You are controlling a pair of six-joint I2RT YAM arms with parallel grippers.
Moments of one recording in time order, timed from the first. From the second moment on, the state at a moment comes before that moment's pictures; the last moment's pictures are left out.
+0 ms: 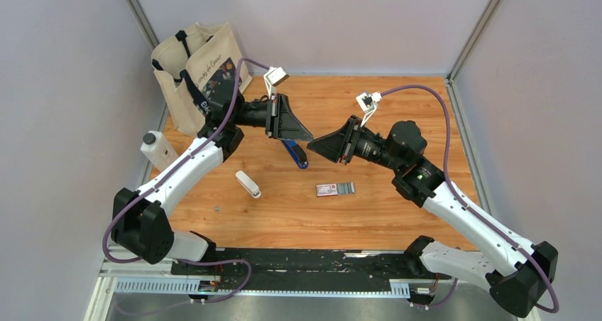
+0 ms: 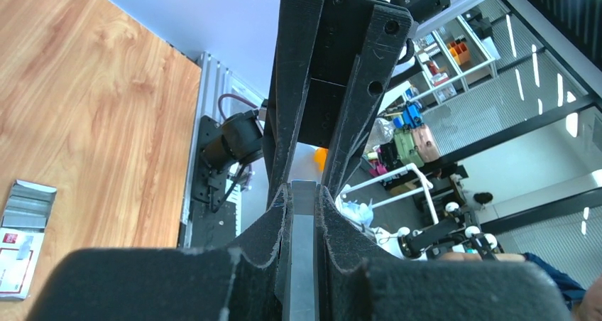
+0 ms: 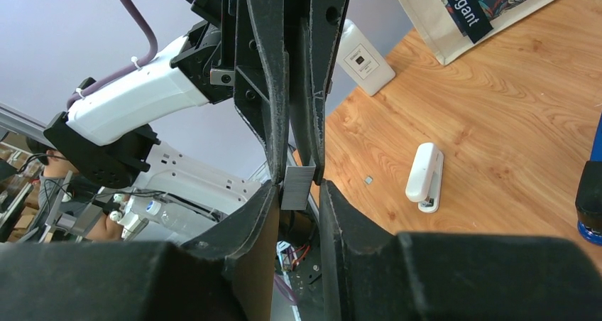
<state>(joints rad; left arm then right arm) -0.47 1.38 1.13 0.43 1.24 -1.08 0.70 1.00 0.93 0.14 -0.46 0.77</state>
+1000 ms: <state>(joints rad) -0.46 1.35 1.44 -0.46 0.95 -0.33 0.69 1.04 0.92 -0.22 -0.32 0.61</state>
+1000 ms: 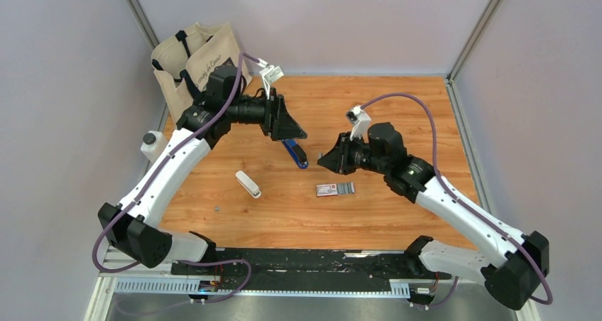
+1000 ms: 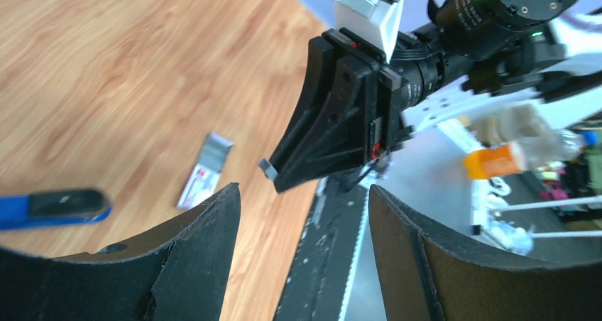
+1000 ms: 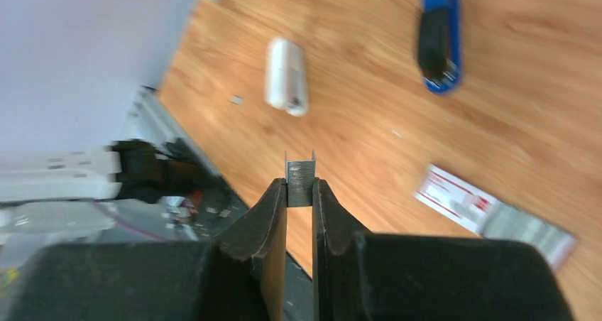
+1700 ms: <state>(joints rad) -0.46 1.36 1.30 -0.83 0.68 0.09 0.73 1.45 0.89 -0.54 0.15 0.49</state>
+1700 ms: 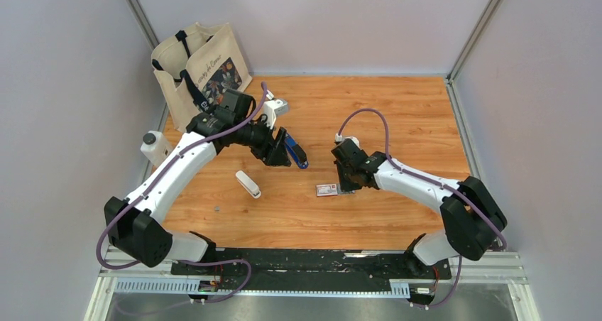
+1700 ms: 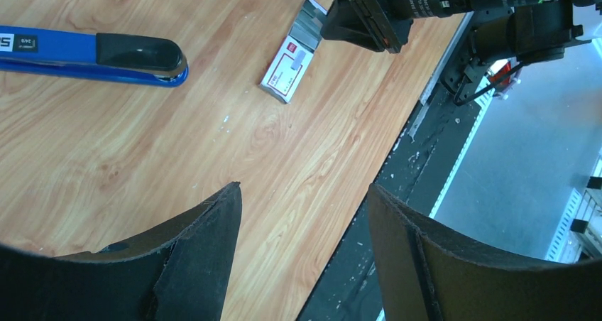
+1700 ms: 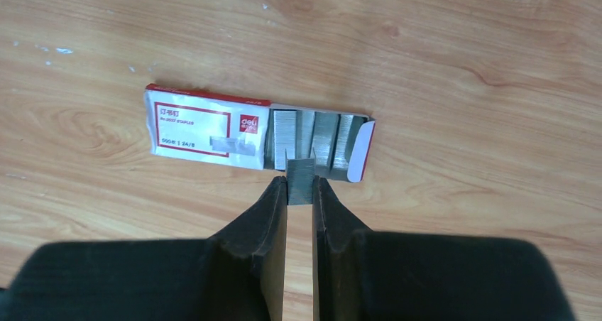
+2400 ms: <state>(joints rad) -0.47 1.35 1.28 -0.82 0.67 0.09 0.74 1.53 0.90 -0.54 0.19 0.48</state>
